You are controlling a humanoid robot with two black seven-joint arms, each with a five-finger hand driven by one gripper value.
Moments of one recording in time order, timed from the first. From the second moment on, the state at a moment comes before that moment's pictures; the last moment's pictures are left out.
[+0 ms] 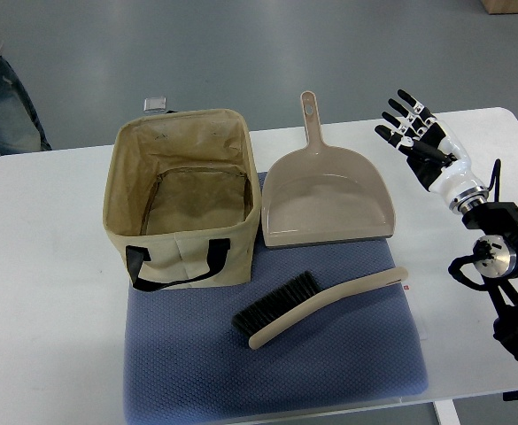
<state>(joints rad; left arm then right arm) 0.01 0.00 -0.15 -0.16 -0.07 -0.02 0.11 0.34 -0.10 1.44 1.08 -0.82 0.24 0.13</state>
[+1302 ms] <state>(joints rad) 0.01 0.00 -0.15 -0.16 -0.06 -0.02 0.11 0.36 -0.10 1.43 1.09 -0.82 0.24 0.13</state>
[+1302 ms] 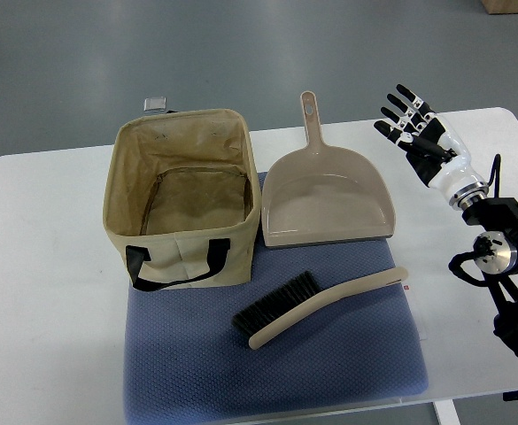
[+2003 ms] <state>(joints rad) 0.01 0.00 -0.15 -0.16 -0.06 -0.02 0.11 0.36 -0.11 1.43 1.09 -0.82 0.30 0.12</state>
